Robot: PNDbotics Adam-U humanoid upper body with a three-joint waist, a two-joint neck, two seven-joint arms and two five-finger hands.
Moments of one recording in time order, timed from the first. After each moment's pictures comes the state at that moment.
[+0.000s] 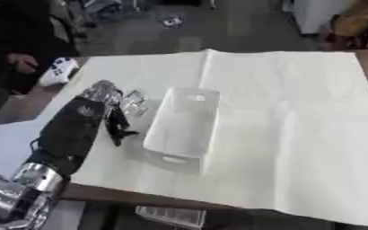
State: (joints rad) left arm -1.01 0.35 0.00 -0.52 -1.60 0.15 -0.61; right arm -0.48 -0.46 0.10 -1.99 -0.05 -0.26 -0.57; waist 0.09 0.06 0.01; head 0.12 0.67
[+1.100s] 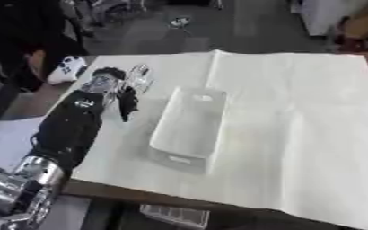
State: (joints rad) left arm -1.03 0.38 0.00 -0.53 -1.42 0.22 -0.35; right arm -0.48 -0.46 0.10 -1.99 -0.05 -0.26 -0.57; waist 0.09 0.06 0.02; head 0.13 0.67
